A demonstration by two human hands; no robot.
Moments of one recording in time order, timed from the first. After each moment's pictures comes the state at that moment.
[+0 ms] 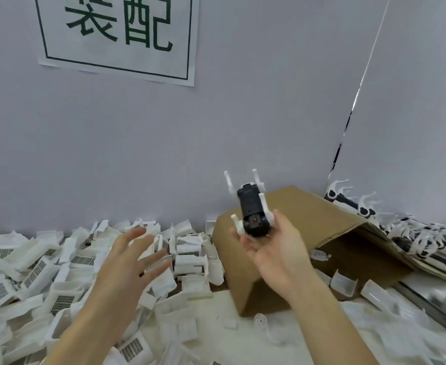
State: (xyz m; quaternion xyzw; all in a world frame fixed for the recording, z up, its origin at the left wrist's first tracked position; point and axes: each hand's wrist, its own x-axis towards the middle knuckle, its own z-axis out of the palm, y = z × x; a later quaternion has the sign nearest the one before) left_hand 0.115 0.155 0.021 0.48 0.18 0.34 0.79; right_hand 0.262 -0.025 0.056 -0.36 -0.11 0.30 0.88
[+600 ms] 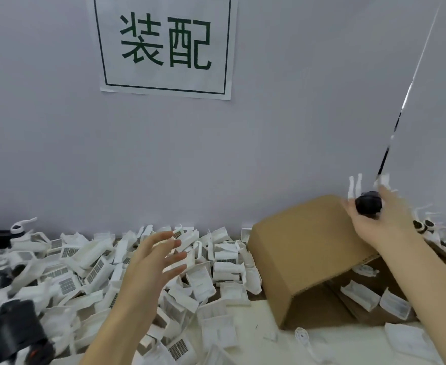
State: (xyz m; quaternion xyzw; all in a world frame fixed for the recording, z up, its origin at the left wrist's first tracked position) left_hand 0.093 0.175 0.033 0.52 0.24 0.38 0.73; right_hand 0.373 -0.068 0.115 -0.26 0.06 0.11 0.96
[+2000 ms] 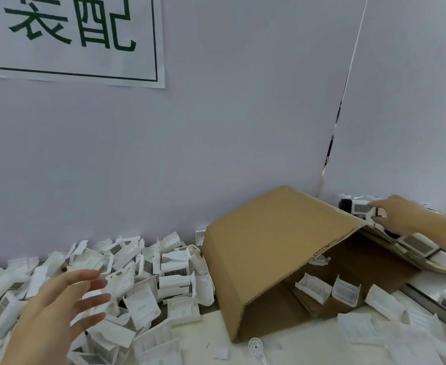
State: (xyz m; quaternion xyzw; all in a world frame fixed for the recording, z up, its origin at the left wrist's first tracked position) left_hand 0.106 0.192 0.006 0.57 0.29 0.36 0.68; right_hand 0.528 -0.227 0.093 -0.99 -0.13 -0.05 0.01
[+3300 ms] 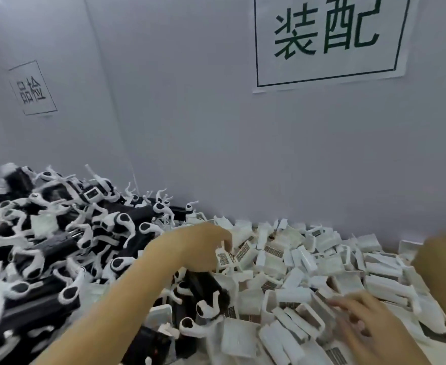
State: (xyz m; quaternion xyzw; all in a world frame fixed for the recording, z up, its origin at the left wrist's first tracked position) left_hand -0.038 0.272 0.103 0.92 0.38 -0.09 0.05; right_hand 0.184 0.074 -0.041 -0.73 -0.57 -0.06 0.37
